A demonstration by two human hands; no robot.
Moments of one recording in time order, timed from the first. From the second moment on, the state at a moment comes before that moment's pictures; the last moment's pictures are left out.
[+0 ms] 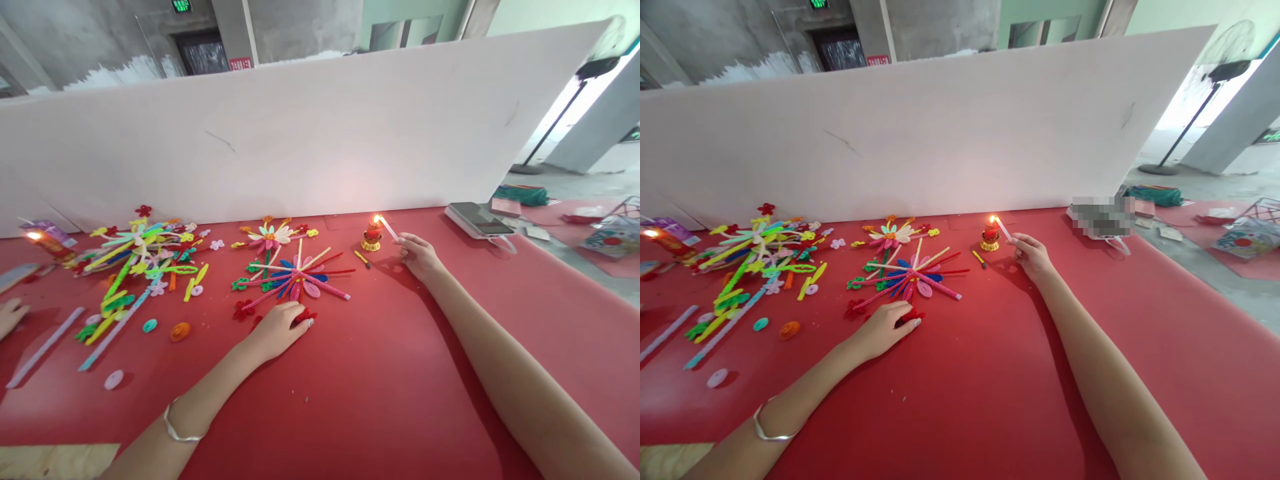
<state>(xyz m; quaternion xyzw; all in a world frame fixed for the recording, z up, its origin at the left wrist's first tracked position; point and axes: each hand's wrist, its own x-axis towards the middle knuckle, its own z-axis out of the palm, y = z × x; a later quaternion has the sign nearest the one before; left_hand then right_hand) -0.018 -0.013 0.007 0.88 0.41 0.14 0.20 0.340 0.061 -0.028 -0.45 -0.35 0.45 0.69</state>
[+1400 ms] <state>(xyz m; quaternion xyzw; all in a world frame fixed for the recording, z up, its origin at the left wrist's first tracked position) -0.017 -0.014 0.008 0.88 0.41 0.13 0.19 0.340 0.062 -0.031 -0.46 -0.36 0.45 0.68</state>
